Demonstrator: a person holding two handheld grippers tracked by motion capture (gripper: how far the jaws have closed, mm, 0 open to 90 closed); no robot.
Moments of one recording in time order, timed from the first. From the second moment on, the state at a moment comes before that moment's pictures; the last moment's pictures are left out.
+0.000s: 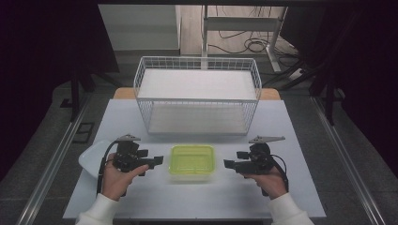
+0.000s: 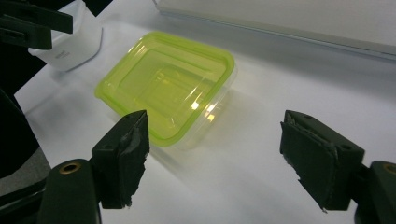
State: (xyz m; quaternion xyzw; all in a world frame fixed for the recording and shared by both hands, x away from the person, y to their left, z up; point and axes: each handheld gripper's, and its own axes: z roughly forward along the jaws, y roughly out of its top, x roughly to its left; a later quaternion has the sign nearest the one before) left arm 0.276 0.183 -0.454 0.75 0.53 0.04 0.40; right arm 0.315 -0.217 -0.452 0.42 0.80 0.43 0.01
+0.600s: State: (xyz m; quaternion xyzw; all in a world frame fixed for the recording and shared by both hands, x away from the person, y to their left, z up) left arm 0.285 0.165 -0.468 0.74 0.54 0.00 0.40; right arm 0.326 -0.202 -0.462 0.44 0.79 0.42 -0.01
